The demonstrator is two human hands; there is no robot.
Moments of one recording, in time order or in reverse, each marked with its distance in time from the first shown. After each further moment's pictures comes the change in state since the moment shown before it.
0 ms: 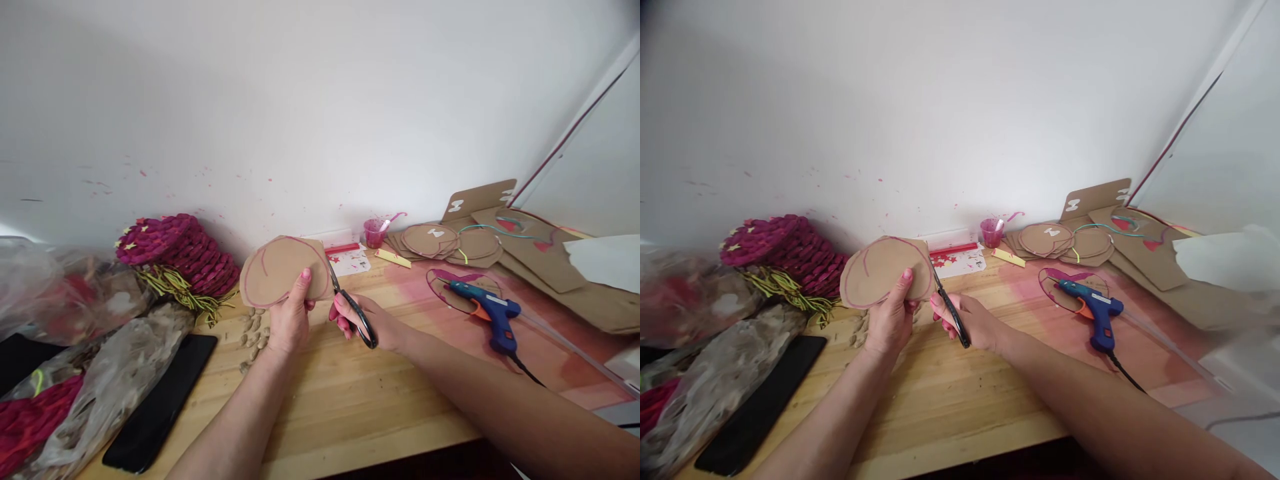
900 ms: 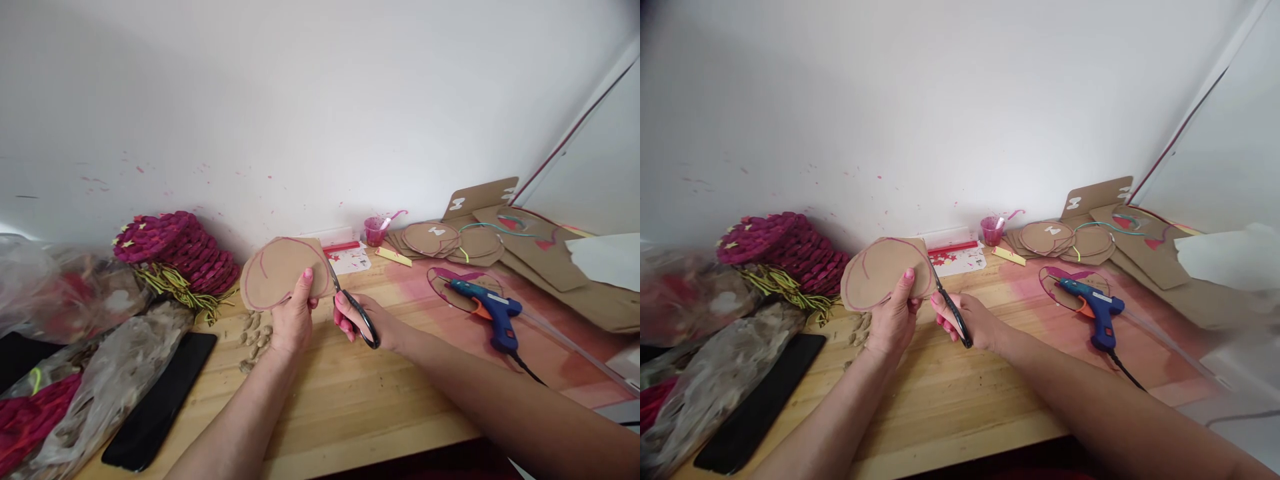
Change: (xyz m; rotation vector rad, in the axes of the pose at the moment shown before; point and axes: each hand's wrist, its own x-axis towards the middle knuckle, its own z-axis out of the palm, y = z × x) left_hand -0.006 0.001 0.006 -0.075 0.052 -0.030; right_hand 0.000 -0.003 0.005 0.000 -0.005 -0.051
